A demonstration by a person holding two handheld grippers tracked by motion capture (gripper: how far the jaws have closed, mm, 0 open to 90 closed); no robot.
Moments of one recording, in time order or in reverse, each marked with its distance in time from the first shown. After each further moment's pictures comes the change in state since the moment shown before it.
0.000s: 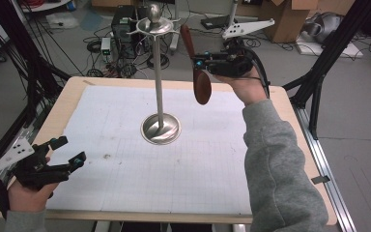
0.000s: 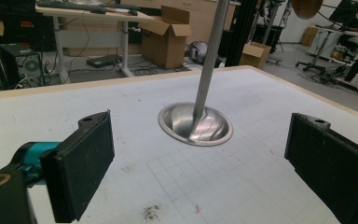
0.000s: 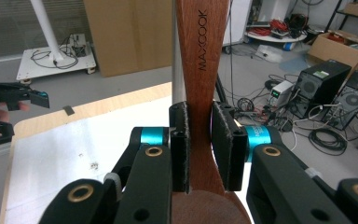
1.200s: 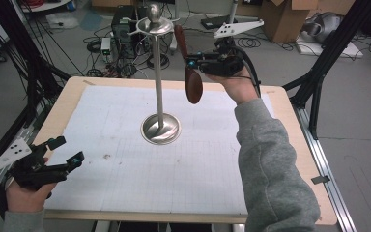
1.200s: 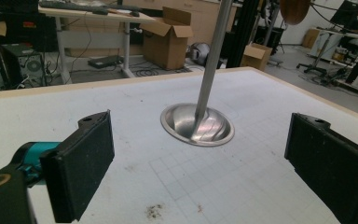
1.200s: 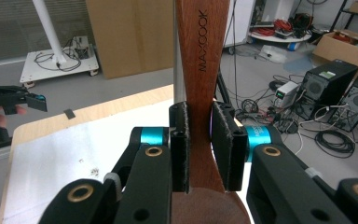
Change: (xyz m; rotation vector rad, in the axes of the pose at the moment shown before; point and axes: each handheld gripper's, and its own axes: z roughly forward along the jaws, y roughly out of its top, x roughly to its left) left arm 0.002 0.000 -0.003 -0.007 0.005 -0.004; right arm 0.000 0.000 0.019 -0.003 0.015 0.011
